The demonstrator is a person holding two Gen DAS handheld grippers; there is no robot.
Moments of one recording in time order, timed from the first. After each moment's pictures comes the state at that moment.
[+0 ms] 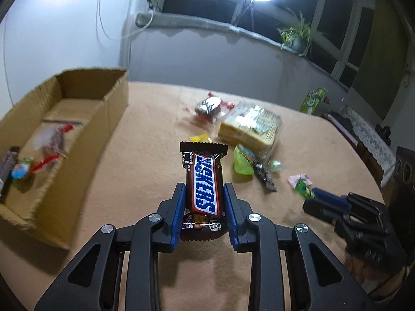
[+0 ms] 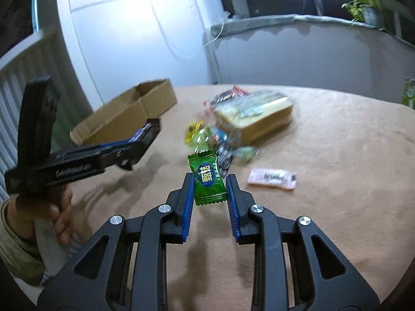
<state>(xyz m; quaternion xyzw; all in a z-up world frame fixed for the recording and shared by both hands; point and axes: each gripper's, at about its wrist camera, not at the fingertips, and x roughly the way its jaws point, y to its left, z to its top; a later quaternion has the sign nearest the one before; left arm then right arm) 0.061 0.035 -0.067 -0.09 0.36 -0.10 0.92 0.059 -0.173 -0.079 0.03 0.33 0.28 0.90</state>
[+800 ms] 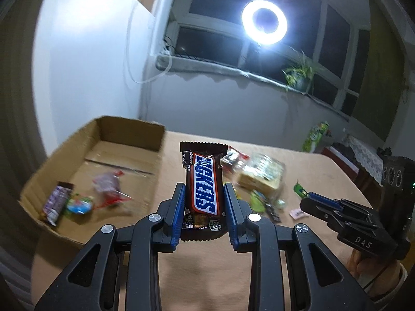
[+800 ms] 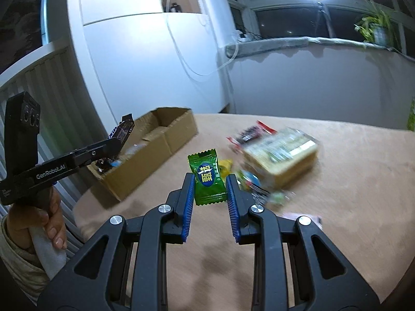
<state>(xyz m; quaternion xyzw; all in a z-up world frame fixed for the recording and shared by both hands) 0.033 0.091 -0.015 -0.10 0.26 -0.07 0.96 0.065 -0.124 -0.036 0.04 0.28 0.31 0.91</state>
